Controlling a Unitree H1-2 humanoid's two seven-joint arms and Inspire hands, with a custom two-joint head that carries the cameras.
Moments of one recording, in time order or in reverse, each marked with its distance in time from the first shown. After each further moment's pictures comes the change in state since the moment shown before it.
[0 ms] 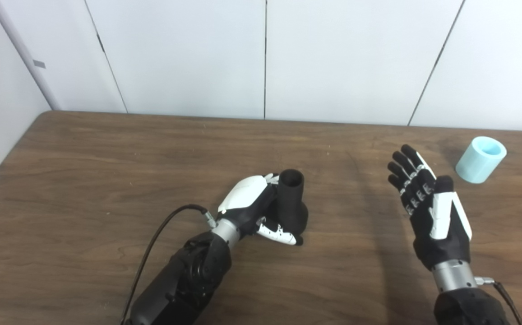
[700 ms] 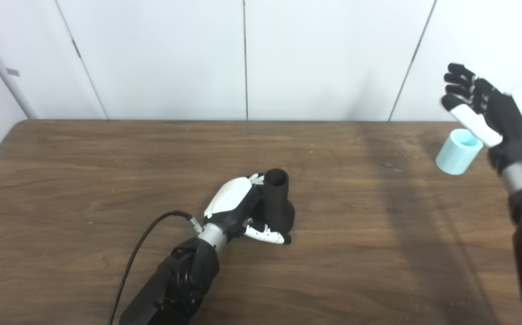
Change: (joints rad) left arm 0.001 -0.009 0.002 0.030 -0.023 -0.034 0.038; right arm -0.345 -0.445 -0.057 0.082 -0.304 0.205 0.028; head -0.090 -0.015
